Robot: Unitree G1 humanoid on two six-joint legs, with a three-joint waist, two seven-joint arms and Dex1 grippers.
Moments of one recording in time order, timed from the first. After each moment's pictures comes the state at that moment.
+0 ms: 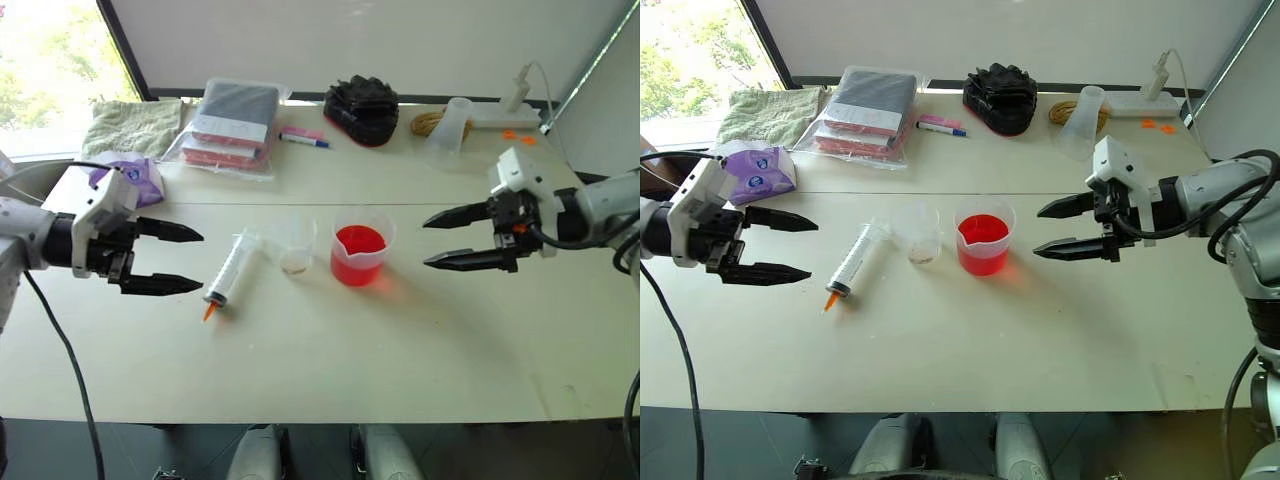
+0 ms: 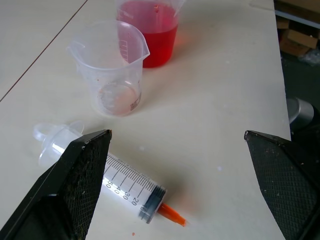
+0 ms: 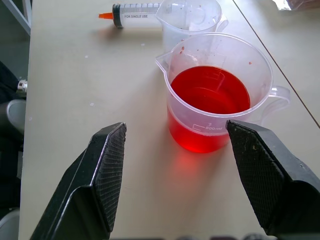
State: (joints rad) left arm -0.47 1.12 0.11 0.02 -0.58 0.51 -1.52; right arm -0.67 -1.08 0.03 -0.17 0.57 0.73 1.32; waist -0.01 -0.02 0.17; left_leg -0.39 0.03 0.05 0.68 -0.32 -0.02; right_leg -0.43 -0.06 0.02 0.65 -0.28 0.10
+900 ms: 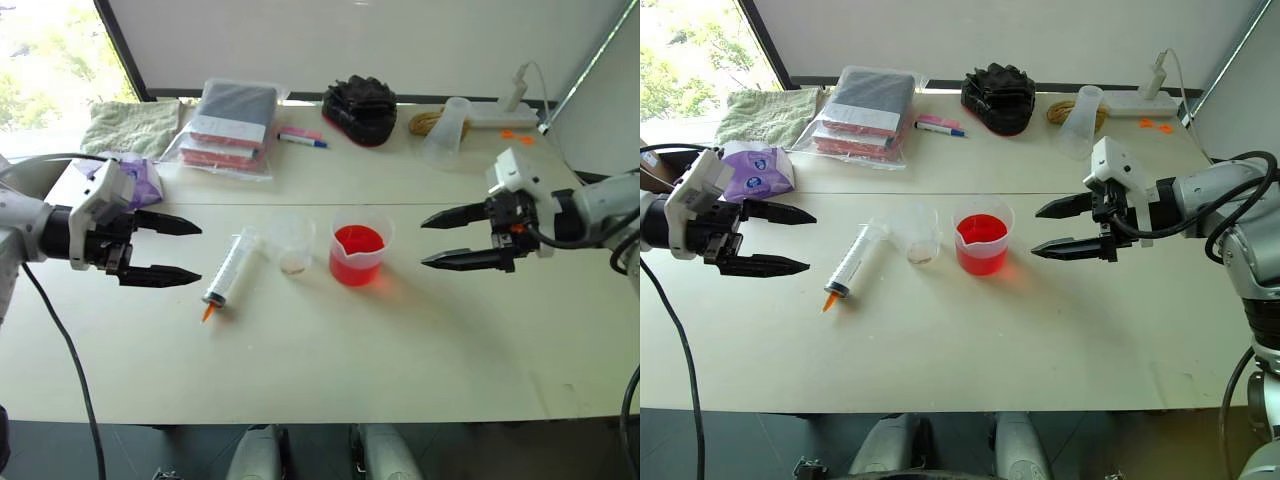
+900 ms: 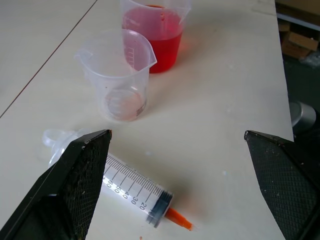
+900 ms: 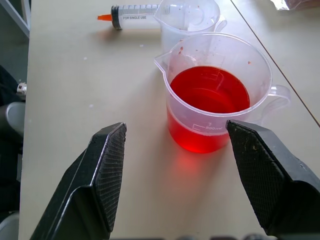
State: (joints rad) left arm -0.53 1.12 0.10 0.06 -0.57 0.52 -1.53; right arm -0.67 -1.06 0.03 -0.17 0.57 0.74 1.30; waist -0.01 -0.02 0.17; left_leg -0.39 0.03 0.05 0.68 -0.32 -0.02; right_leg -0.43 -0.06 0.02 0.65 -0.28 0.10
